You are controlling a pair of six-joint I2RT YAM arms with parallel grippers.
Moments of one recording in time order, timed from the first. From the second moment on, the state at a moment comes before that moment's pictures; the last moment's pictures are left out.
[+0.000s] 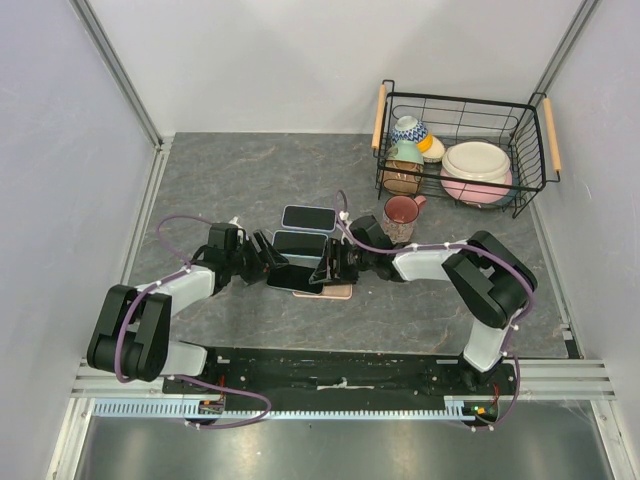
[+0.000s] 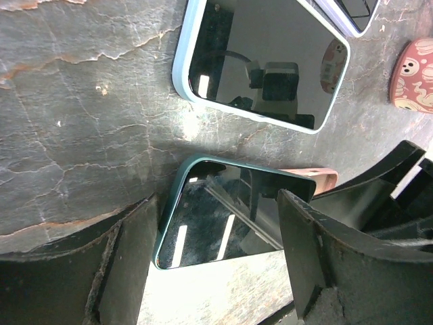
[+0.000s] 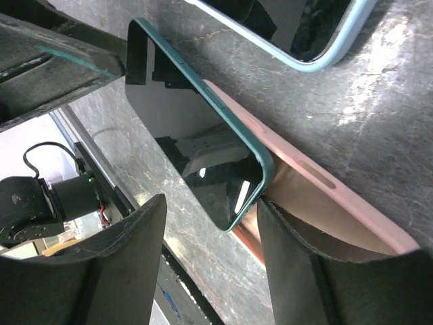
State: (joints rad) left arm -0.22 1.37 0.50 0.05 0.35 -0.76; right arm 0.71 1.79 0.86 0.18 -0.48 0.80
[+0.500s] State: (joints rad) left arm -0.22 1.39 0.50 0.07 0.37 -0.75; right arm 0.69 1.85 0.69 0.59 -0.52 1.00
